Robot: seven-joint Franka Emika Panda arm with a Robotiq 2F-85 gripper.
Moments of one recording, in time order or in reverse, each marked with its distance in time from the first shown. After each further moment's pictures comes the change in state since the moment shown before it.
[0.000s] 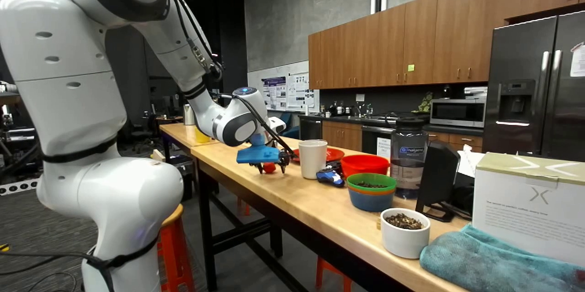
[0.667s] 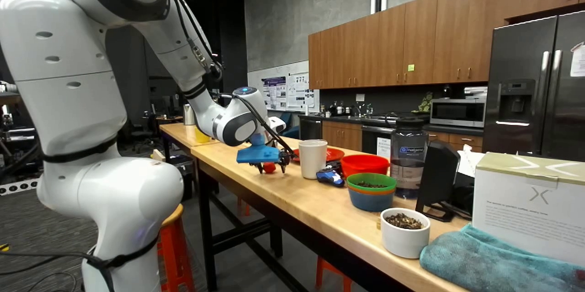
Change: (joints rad) arm 0.000 -0.001 0.000 0.001 0.000 0.000 0.000
